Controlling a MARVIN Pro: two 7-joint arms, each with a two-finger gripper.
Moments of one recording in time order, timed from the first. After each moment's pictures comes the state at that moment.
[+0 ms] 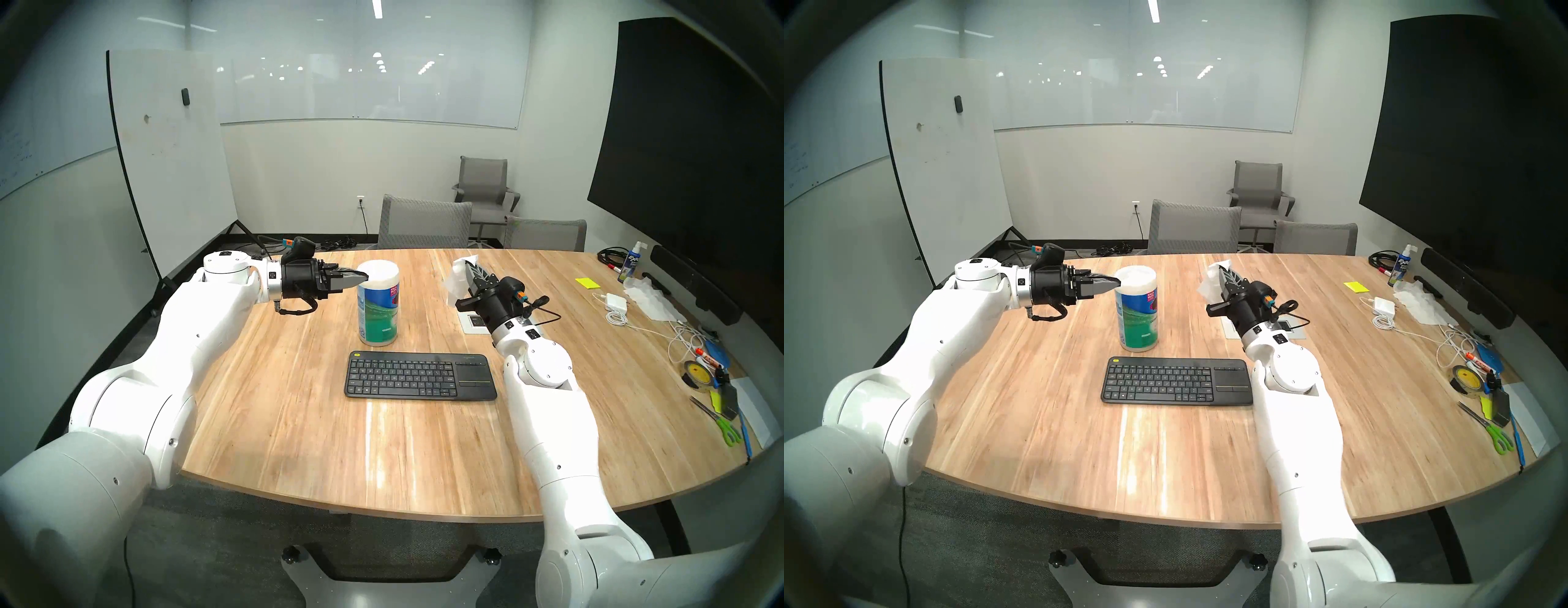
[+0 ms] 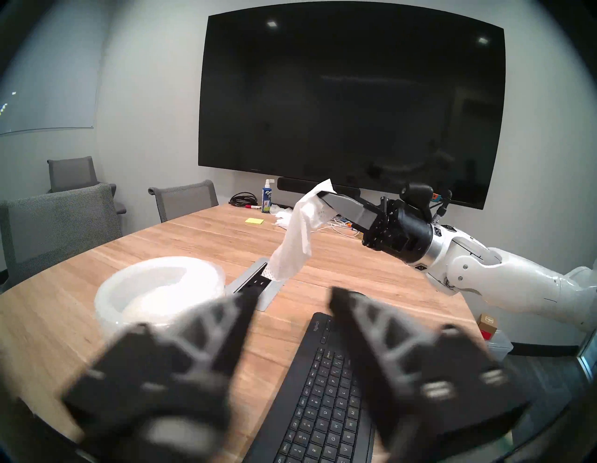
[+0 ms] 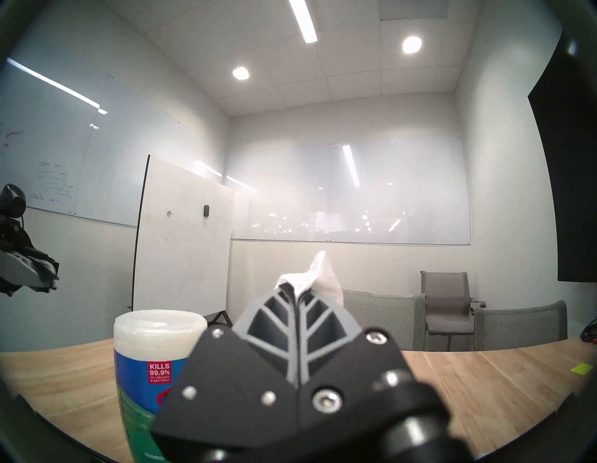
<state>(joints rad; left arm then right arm) 0.67 -1.21 -1.29 -0.76 -0.35 0.18 -1.32 -1.22 -1.54 1.66 -1.31 0.07 -0.25 0.48</state>
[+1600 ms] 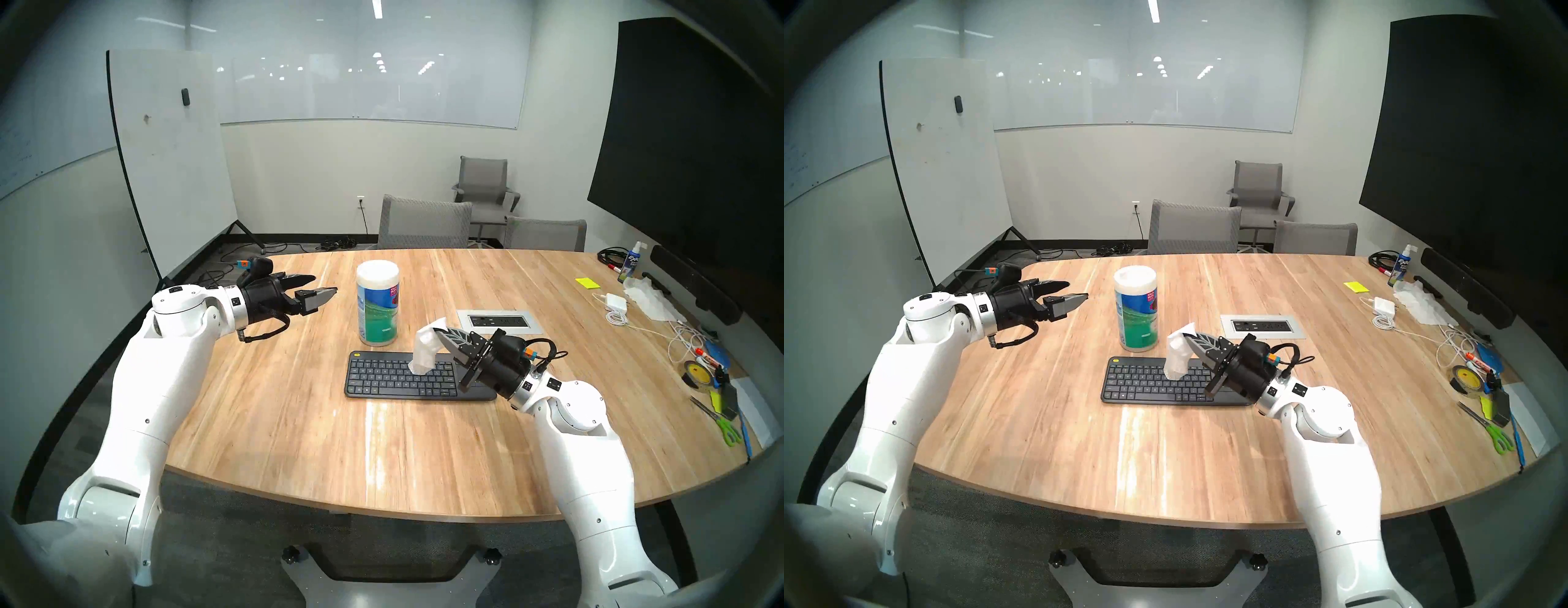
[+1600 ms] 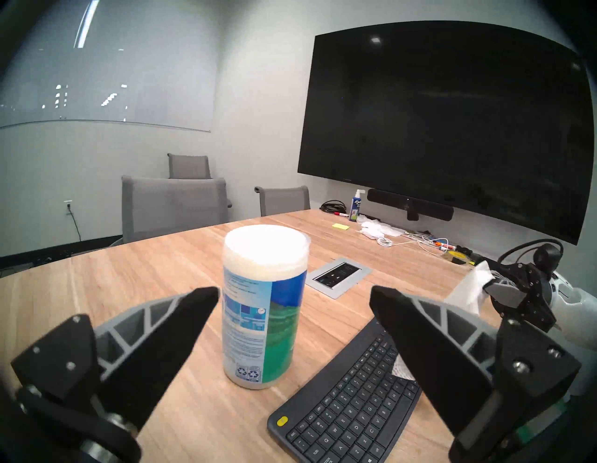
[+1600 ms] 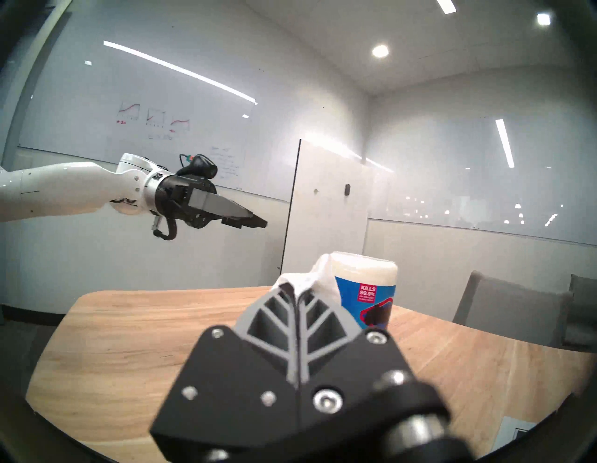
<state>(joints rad) 1.15 -1.13 -1.58 -1.40 -0.41 0.44 -0.87 -1.46 -1.41 1.63 -1.52 0.23 -0.19 1.03</state>
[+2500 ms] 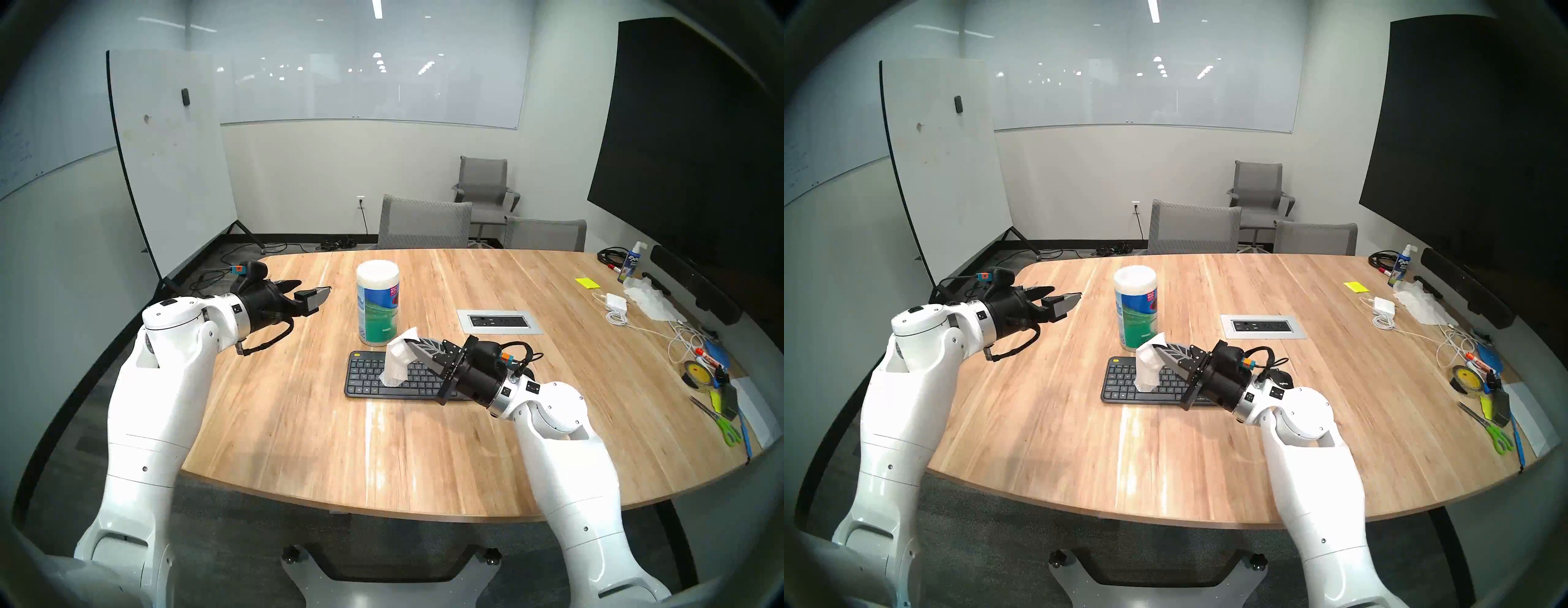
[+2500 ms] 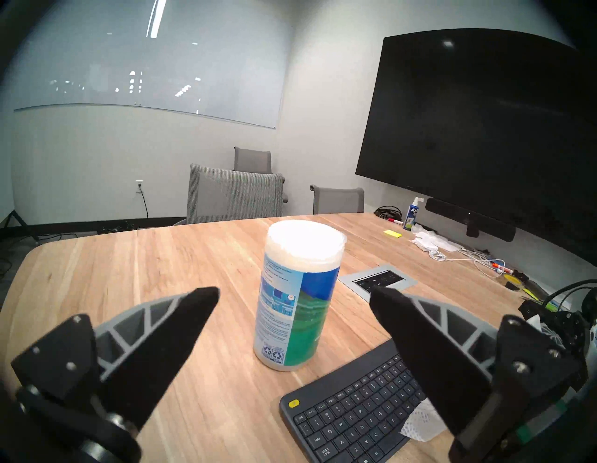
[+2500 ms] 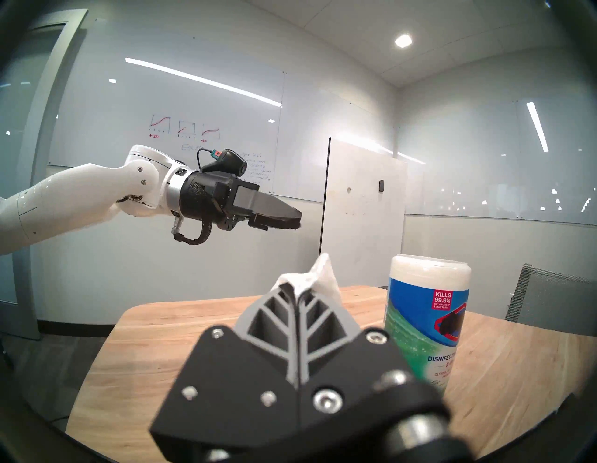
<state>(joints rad) 1.33 -1.21 -1.68 -1.72 -0.42 0.63 -0.58 -1.47 -1.45 1.55 -1.54 0.22 -0.14 1.03</state>
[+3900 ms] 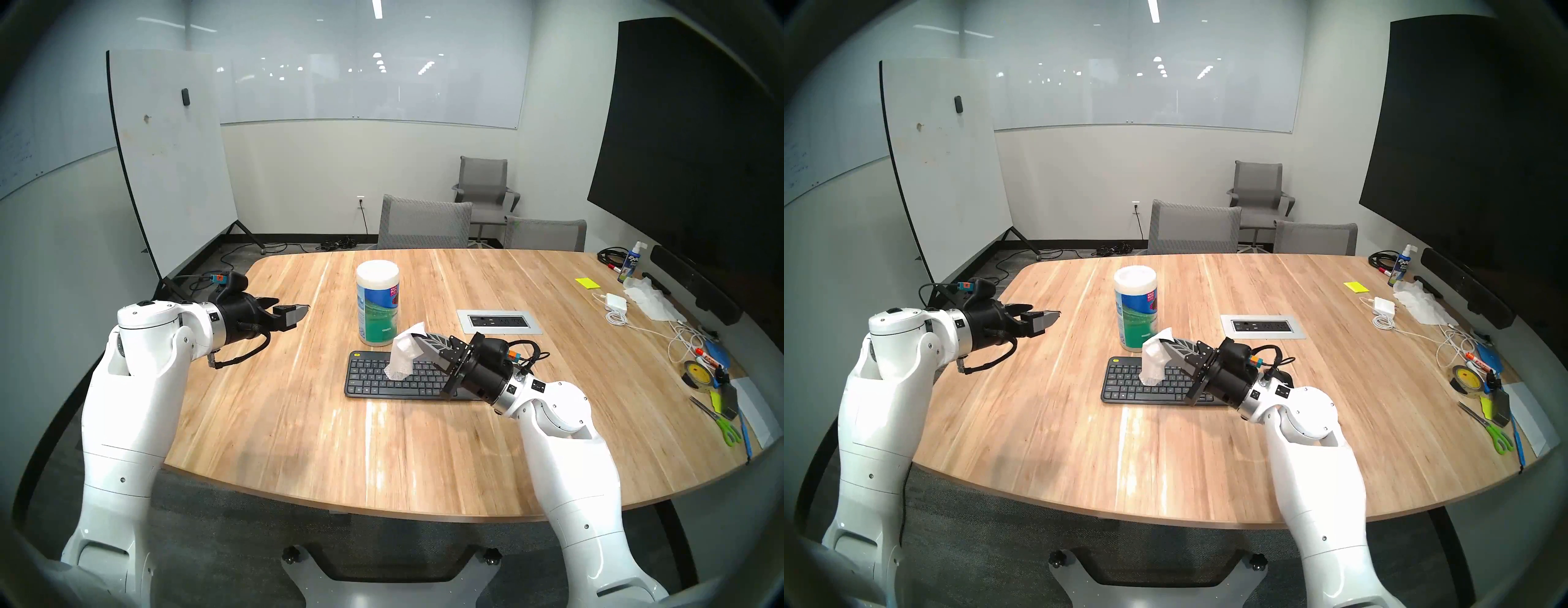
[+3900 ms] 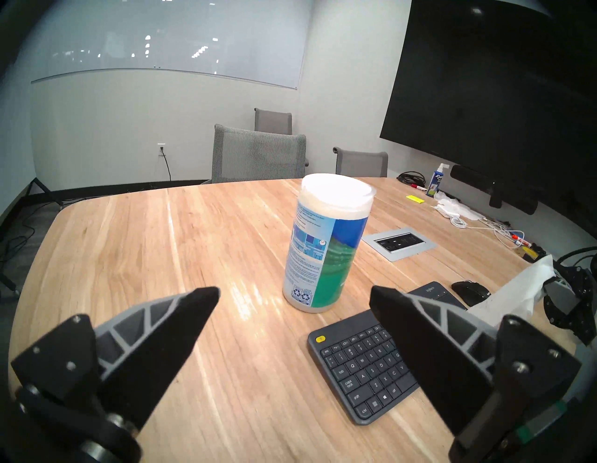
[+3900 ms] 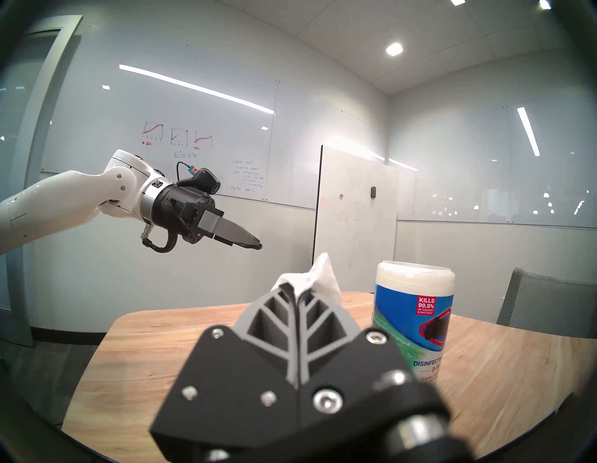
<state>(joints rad) 1.38 -1.14 -1.73 -1.76 -0.37 0.77 -0.61 -1.46 -1.46 1.60 -1.53 0.24 -0.15 1.06</state>
